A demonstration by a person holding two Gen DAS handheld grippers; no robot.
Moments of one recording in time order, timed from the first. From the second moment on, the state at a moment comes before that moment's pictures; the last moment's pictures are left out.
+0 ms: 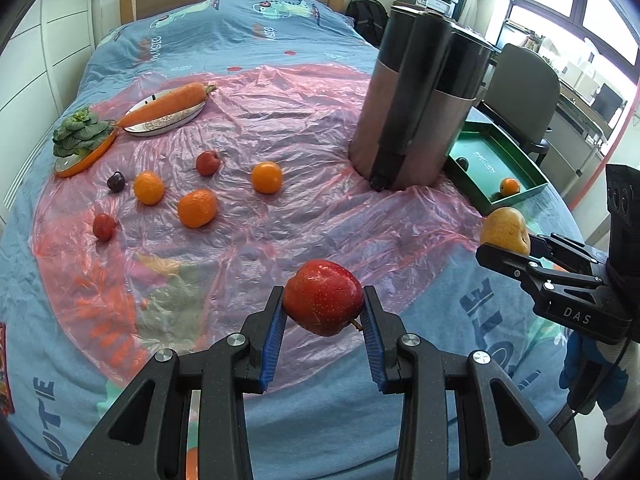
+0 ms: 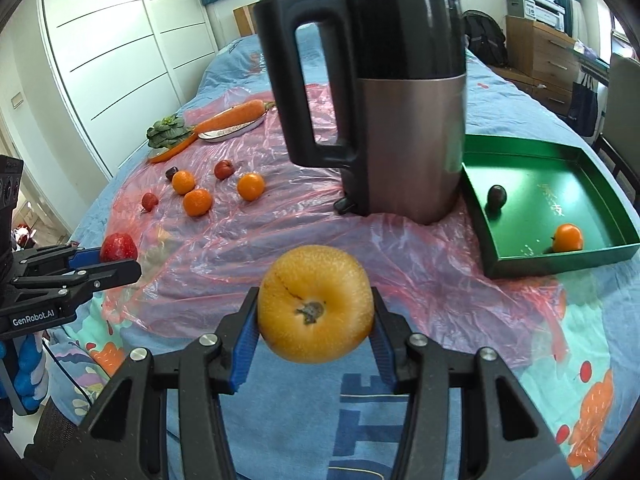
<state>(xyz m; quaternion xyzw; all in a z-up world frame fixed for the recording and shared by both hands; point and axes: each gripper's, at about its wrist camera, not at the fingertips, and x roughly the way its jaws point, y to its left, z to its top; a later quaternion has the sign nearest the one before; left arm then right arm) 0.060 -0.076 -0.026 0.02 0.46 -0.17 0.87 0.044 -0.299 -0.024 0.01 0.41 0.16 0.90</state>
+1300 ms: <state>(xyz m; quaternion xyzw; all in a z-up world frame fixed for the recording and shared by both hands) 0.085 -0.303 -0.007 0.10 0.45 -0.34 0.82 0.091 -0.505 -0.006 0.10 0.36 0.01 0.93</state>
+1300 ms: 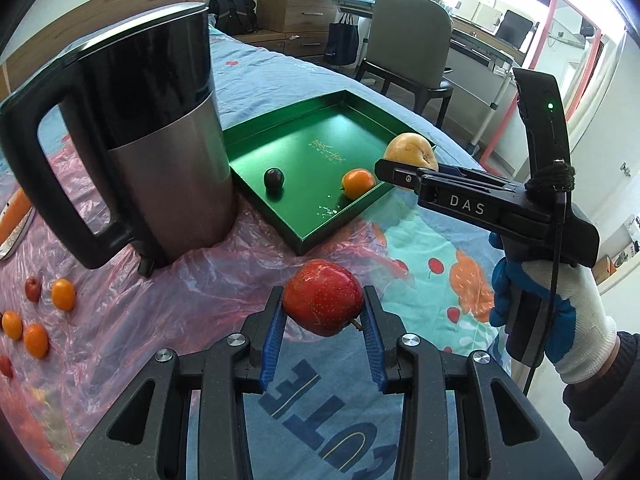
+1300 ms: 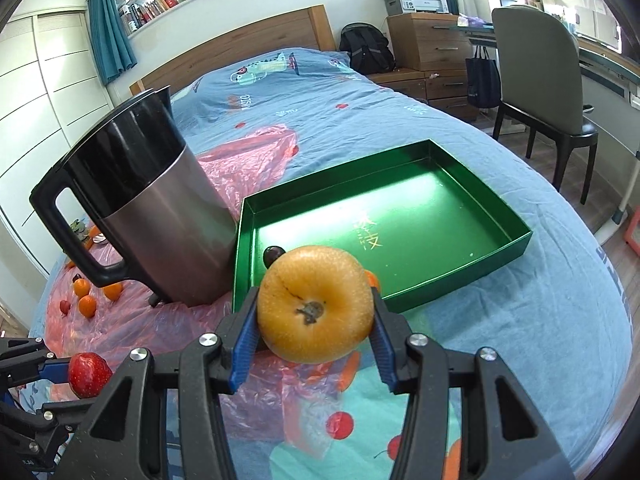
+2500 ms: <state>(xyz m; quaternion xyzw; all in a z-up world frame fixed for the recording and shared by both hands) 0.204 -0.402 -0.093 0.11 0.51 -0.31 0.80 0.223 -0.560 -0.067 0.06 0.38 -0.06 0.92</state>
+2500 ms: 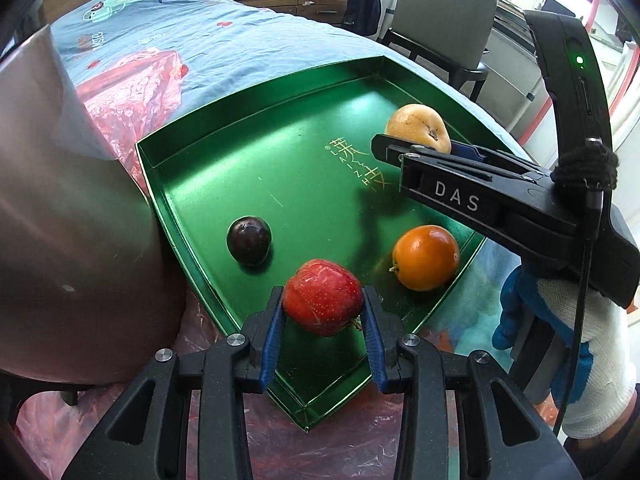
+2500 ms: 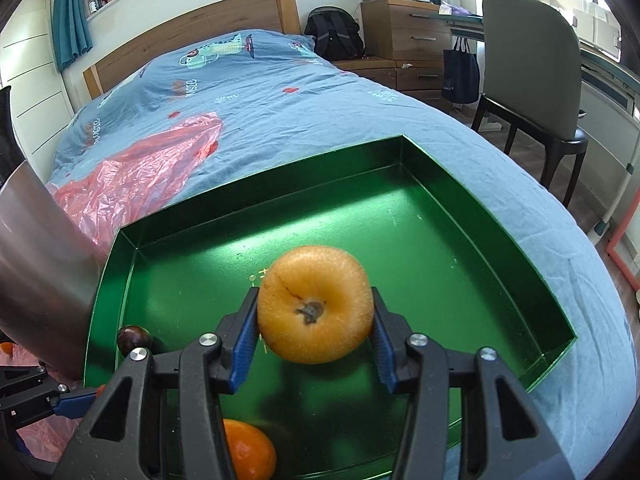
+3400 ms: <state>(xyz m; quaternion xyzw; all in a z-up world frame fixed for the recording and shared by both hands) 0.186 -0.394 -0.064 0.15 0.47 -0.29 0.82 0.196 -0.554 -0.031 0.06 0.36 -0.06 0.93</state>
